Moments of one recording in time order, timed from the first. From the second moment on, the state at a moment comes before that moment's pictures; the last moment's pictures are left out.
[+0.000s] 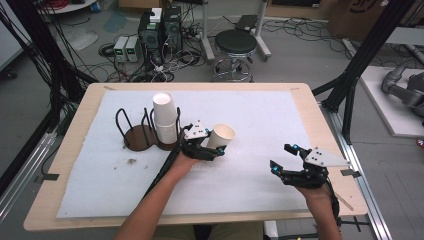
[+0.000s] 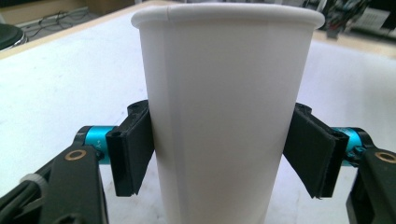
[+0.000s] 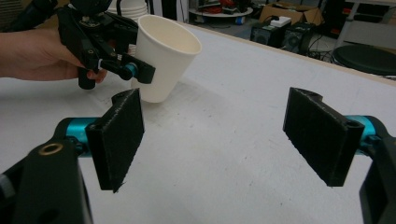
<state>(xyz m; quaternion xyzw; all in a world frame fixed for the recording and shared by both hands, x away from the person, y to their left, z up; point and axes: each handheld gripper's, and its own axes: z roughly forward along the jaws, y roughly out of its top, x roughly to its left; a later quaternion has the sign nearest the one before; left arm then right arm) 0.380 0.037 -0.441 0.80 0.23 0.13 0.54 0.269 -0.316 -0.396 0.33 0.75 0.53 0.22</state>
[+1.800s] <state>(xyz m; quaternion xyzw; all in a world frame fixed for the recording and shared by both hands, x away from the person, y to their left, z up) 0.313 0.157 -0.410 0.71 0.24 0.12 0.65 0.270 -0.315 -0.402 0.33 0.77 0.50 0.23</state>
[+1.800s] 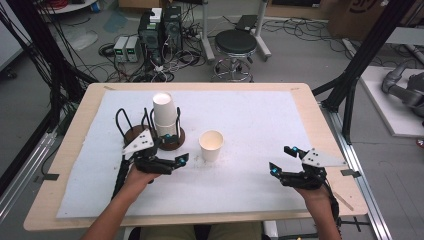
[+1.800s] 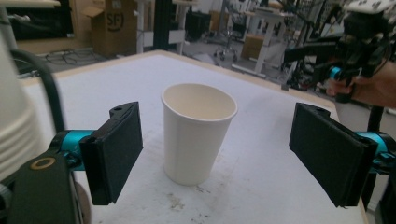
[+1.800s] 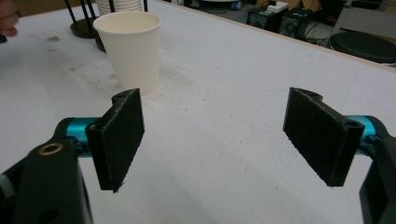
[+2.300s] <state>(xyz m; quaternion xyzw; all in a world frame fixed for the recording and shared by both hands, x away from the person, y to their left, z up) 0.290 0.221 -0.413 0.67 0.26 0.17 0.67 0.268 -0.313 -0.403 0.34 0.77 0.49 0.24</state>
